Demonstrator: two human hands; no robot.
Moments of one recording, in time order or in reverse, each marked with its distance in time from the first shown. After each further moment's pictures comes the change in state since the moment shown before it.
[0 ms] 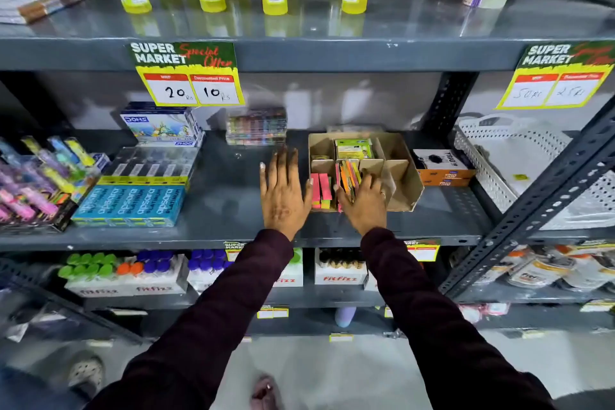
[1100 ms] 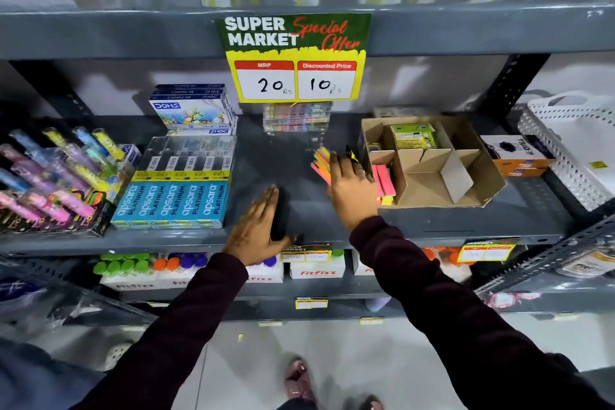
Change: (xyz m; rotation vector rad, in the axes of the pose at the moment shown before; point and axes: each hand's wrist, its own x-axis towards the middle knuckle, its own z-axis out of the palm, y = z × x) left_hand -0.040 -0.201 0.005 -0.130 -0.497 0.164; right_hand 0.000 -0.131 0.070 -0.461 0.042 -0.308
